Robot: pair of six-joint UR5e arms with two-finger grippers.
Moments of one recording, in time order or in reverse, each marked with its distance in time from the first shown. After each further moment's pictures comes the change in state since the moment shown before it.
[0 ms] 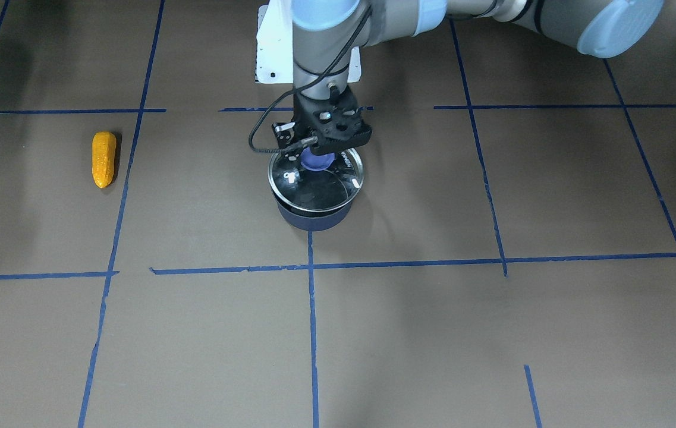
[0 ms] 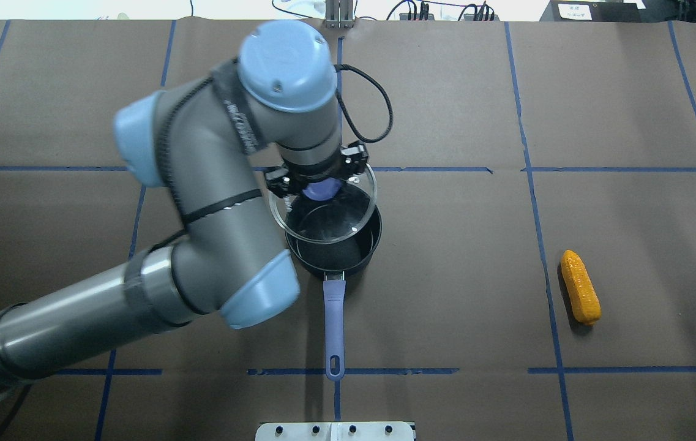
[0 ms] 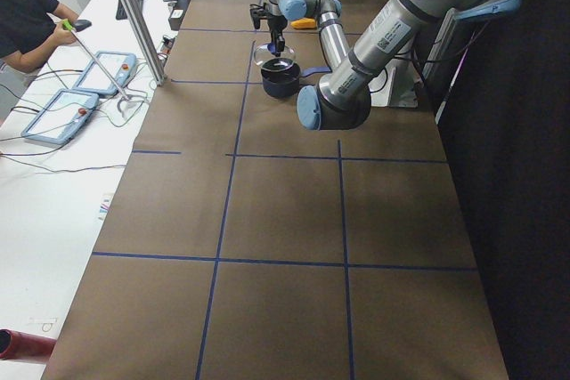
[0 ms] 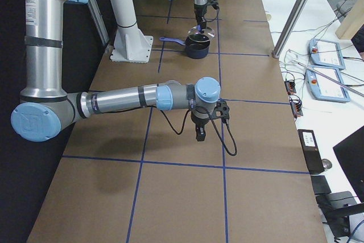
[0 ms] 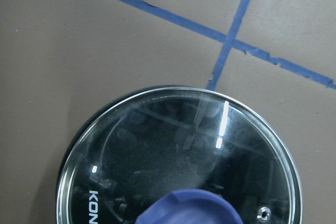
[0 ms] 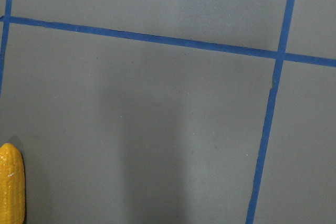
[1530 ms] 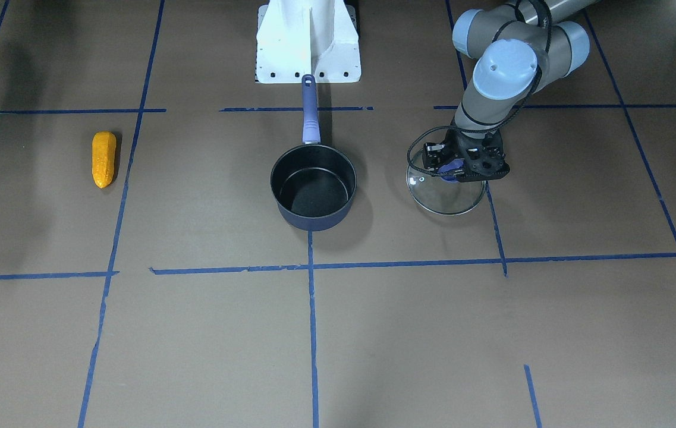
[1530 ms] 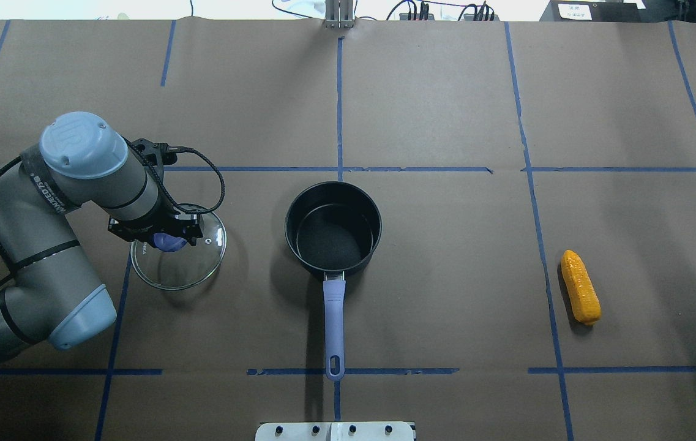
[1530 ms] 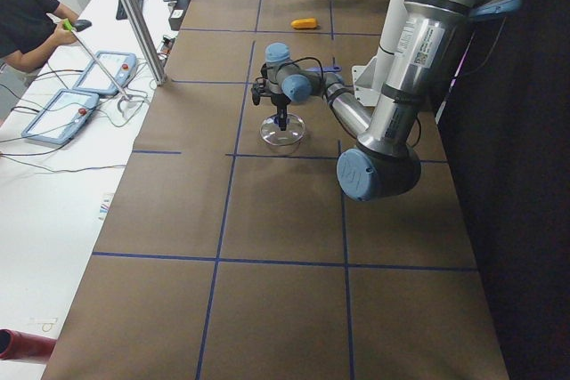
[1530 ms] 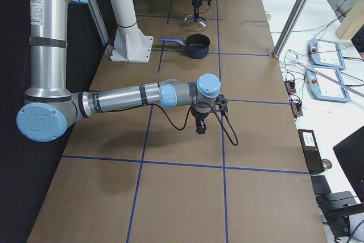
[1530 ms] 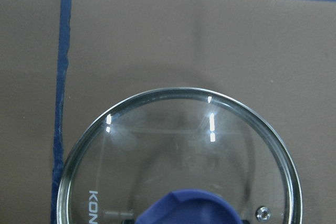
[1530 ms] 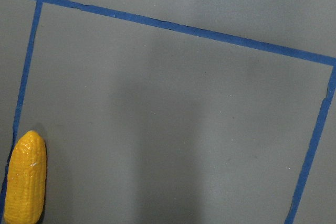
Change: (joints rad) left arm -0.058 0.533 -0.073 -0.291 -0.147 0.300; right arm -0.085 0.003 0.004 0.053 0.023 0.010
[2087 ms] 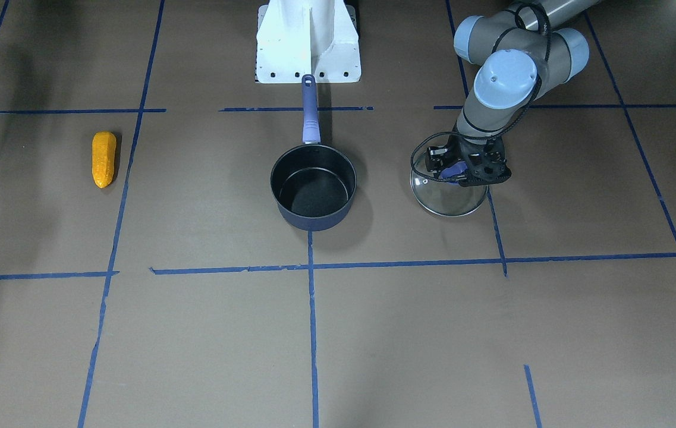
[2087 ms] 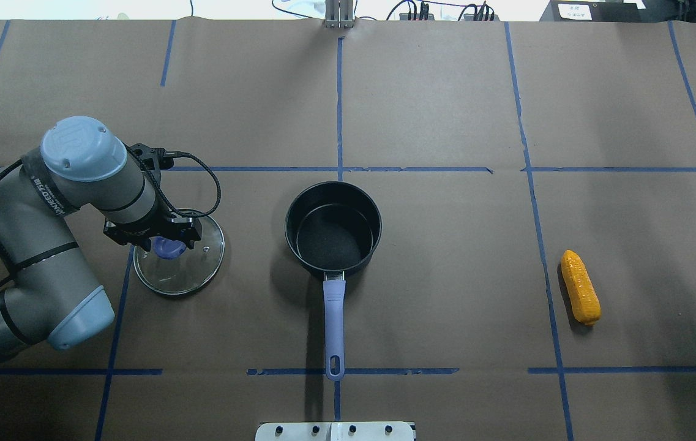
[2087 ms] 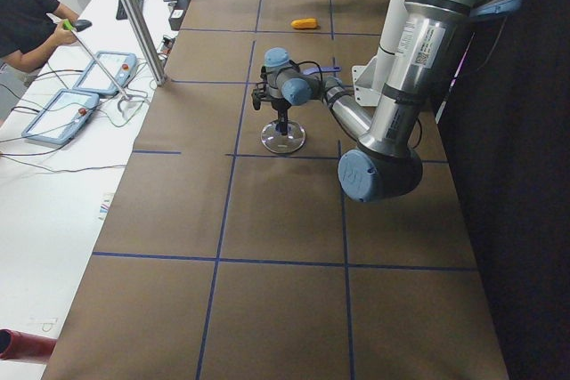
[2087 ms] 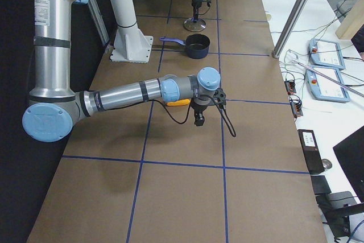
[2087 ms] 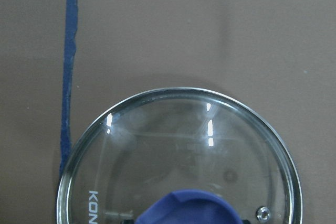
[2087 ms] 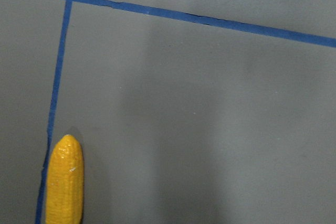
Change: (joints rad) left arm -0.001 0.015 -0.001 -0.004 -0.004 0.001; right arm -0.099 0.012 0.052 0.021 0.021 0.192
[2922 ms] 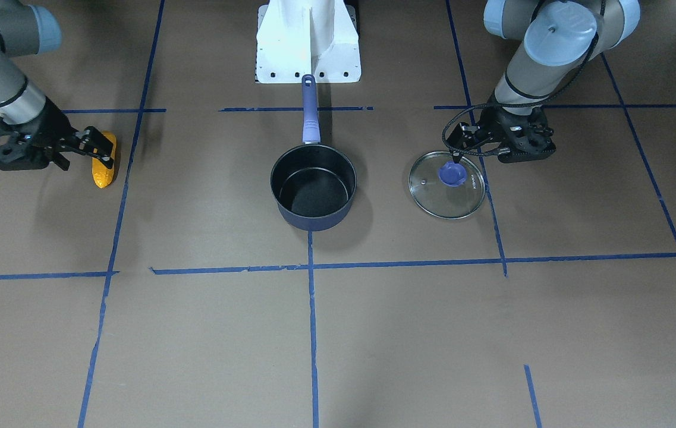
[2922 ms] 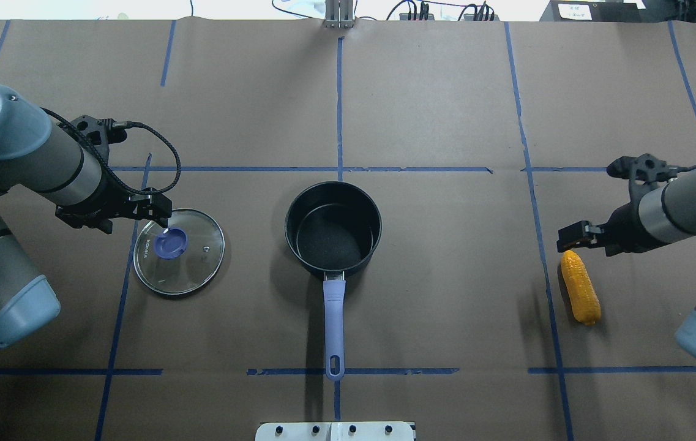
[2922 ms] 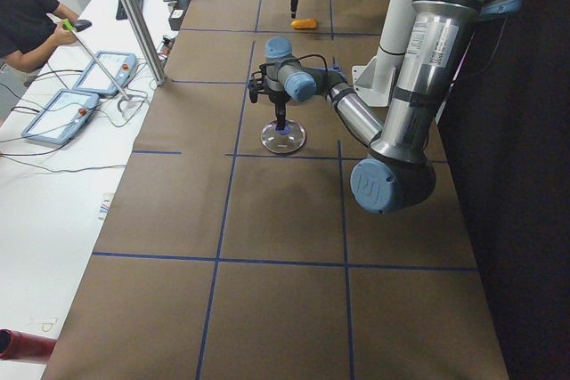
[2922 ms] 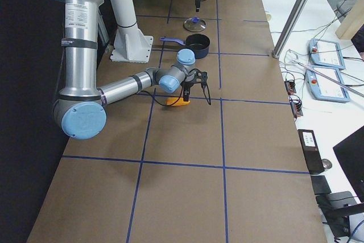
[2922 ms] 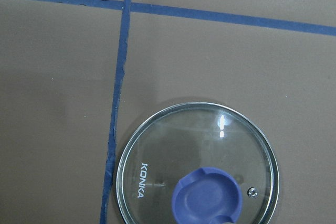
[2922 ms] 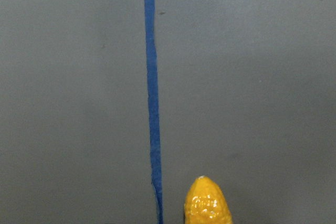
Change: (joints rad) left arm -0.087 0.085 -0.150 0.007 -0.029 -0.005; right arm -0.509 -0.001 0.022 0.494 -0.394 0.897
